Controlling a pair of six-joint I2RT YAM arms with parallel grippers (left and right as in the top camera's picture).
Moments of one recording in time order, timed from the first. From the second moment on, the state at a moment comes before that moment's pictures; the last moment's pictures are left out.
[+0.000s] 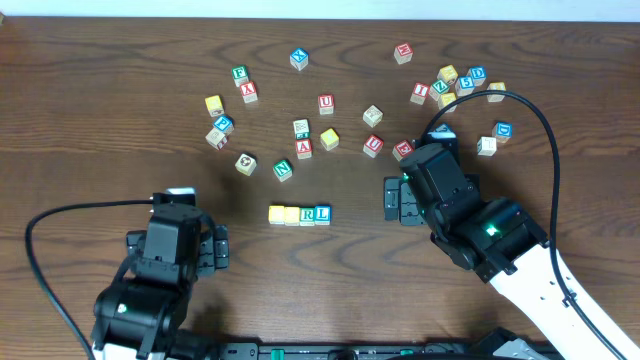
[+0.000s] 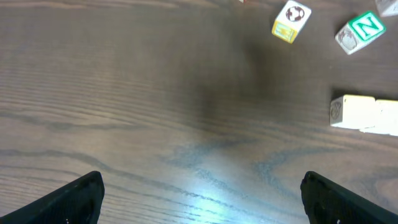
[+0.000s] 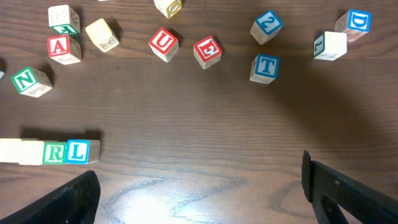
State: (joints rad) left arm -0.23 0.72 0.73 -1.00 -0.30 -0.20; right arm 0.62 1.19 1.09 -0.92 0.31 0.51
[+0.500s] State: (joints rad) left arm -0.28 0.50 0.73 -1.01 -0.31 -0.20; right arm 0.62 1.19 1.09 -0.92 0.31 0.51
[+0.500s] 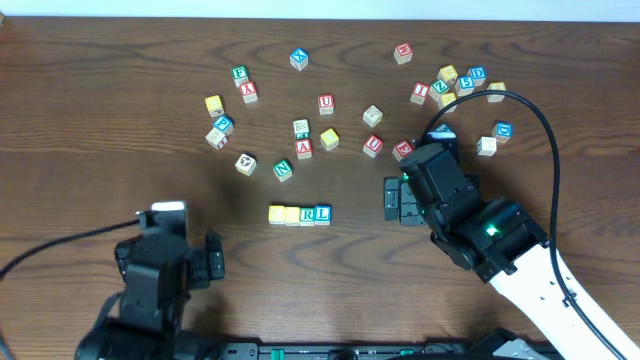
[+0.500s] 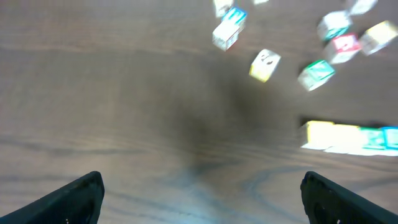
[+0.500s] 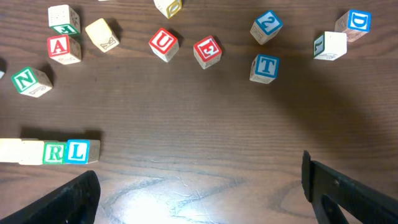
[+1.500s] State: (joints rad) left arm -0.14 0.01 0.49 -0.62 -0.17 -0.53; right arm 0.62 1.19 1.09 -0.92 0.31 0.51
